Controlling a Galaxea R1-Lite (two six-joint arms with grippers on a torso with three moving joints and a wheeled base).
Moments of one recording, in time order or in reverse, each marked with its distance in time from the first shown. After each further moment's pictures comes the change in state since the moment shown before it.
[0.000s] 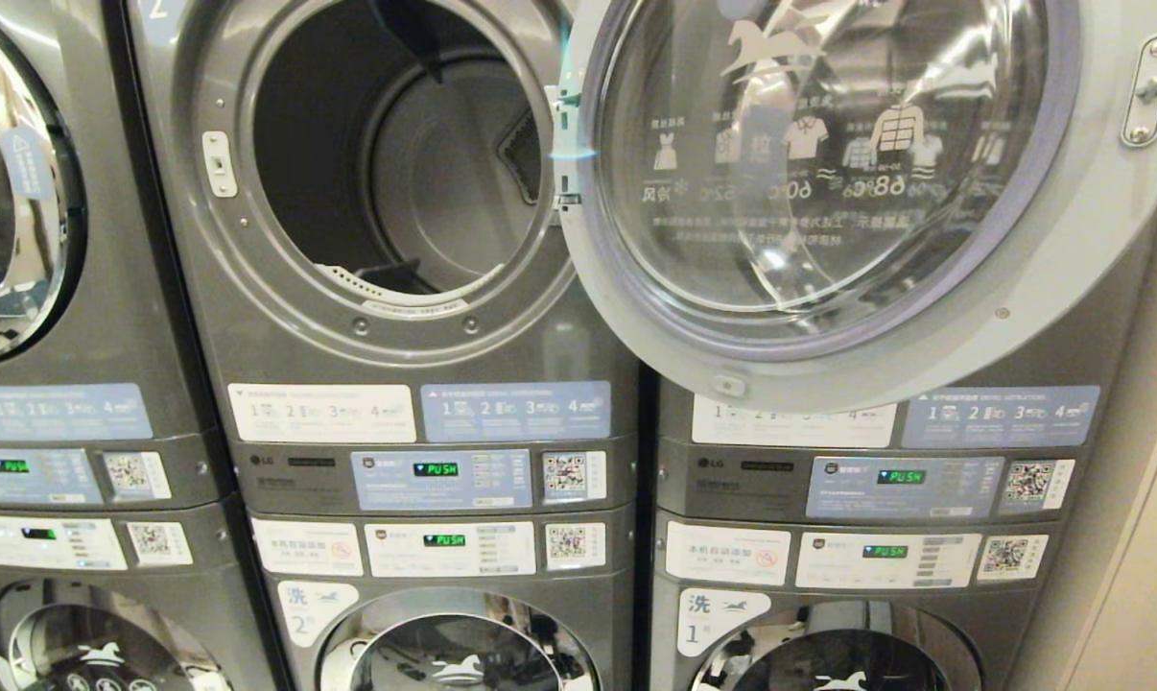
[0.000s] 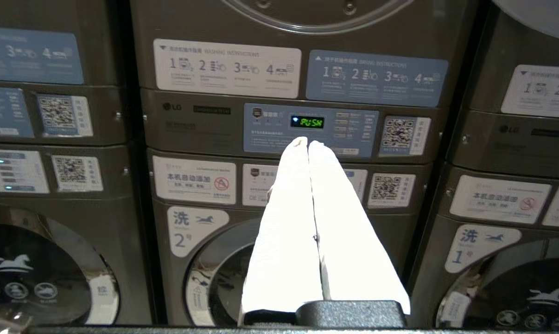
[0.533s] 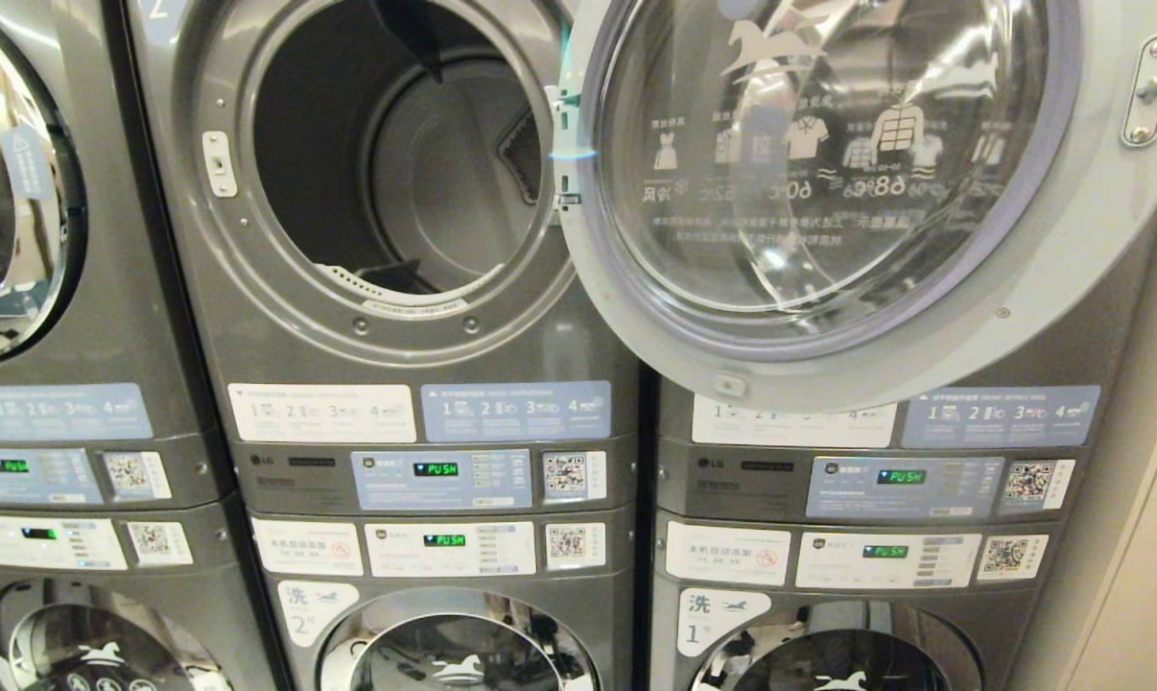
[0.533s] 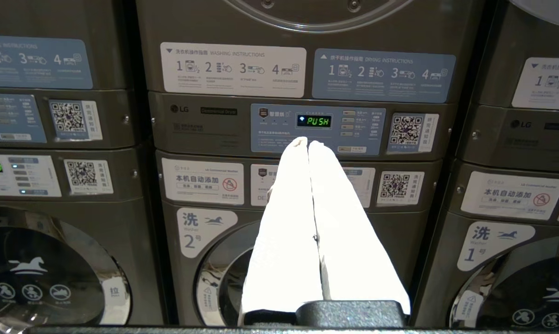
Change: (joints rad) left arm -0.001 -0.020 0.000 0.018 0.008 0.028; right arm 0.000 0.000 0.000 0.000 0.000 -0.007
